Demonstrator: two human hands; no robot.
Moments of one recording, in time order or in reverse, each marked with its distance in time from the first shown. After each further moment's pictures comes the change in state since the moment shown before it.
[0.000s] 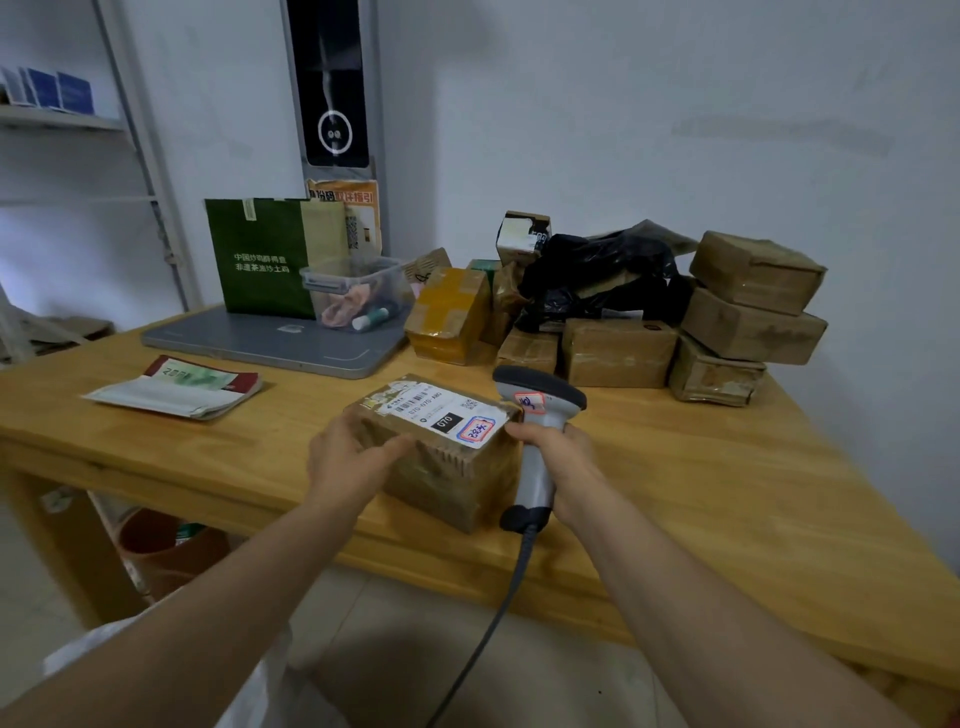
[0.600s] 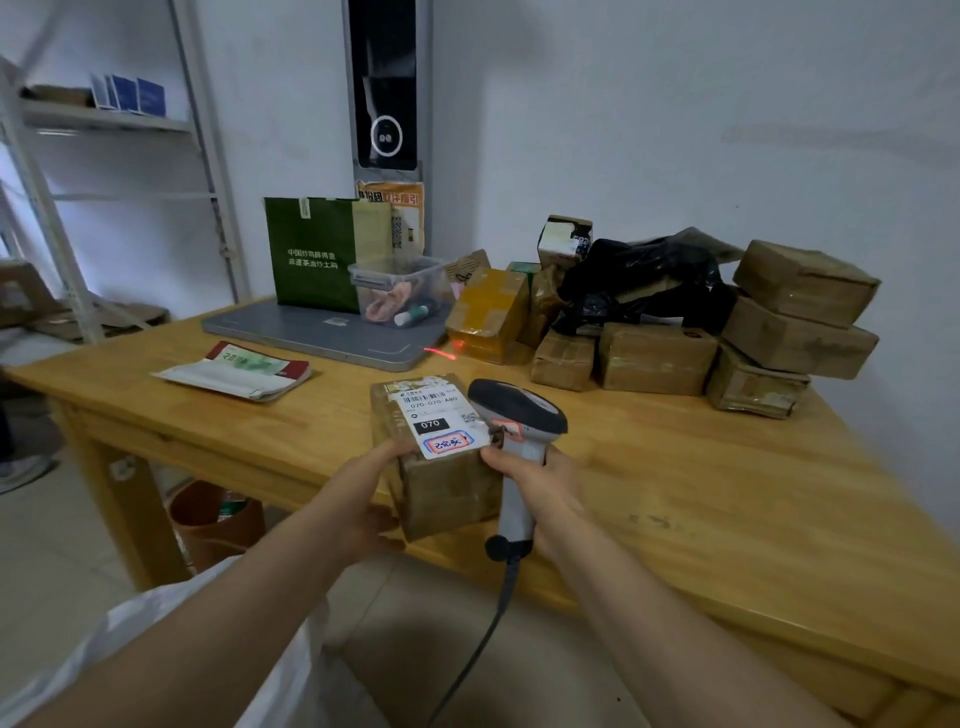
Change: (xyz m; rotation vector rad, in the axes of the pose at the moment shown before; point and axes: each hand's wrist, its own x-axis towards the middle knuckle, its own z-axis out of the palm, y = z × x) left_hand -0.034 -0.007 -0.040 -0.381 -0.240 -0.487; right_hand -0.043 0.030 0.042 -0.052 -0.107 -0.078
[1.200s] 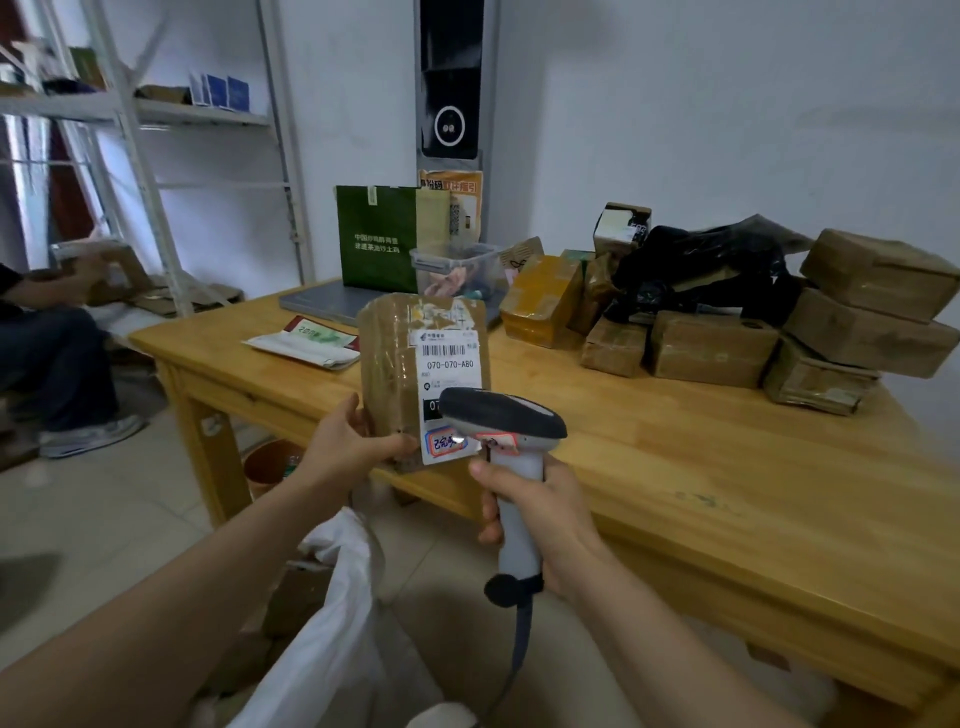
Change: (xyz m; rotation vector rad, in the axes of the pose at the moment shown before) left_hand -0.035 -0.003 -0.065 0.265 0.166 0.478; right_hand -0.093 0.002 0.024 -0.024 -0.340 -0.037
